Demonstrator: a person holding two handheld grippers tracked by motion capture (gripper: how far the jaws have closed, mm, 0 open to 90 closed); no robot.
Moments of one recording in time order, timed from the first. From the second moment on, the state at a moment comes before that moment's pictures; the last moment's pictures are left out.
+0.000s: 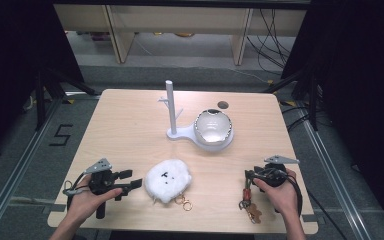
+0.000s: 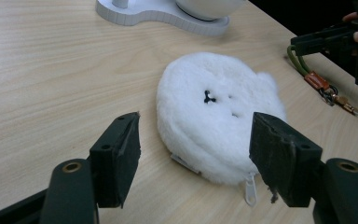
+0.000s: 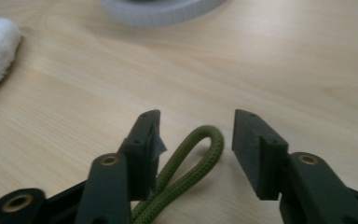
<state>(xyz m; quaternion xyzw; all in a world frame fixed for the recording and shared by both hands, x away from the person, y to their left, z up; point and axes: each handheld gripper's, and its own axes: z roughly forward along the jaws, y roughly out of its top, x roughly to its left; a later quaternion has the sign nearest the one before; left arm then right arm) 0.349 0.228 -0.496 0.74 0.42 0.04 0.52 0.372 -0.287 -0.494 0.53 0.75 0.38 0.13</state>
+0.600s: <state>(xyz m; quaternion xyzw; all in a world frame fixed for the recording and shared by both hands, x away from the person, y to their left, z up) 0.391 0.185 -0.486 0.80 0.42 0.02 0.44 0.363 -0.274 -0.473 0.53 0.75 0.37 0.15</state>
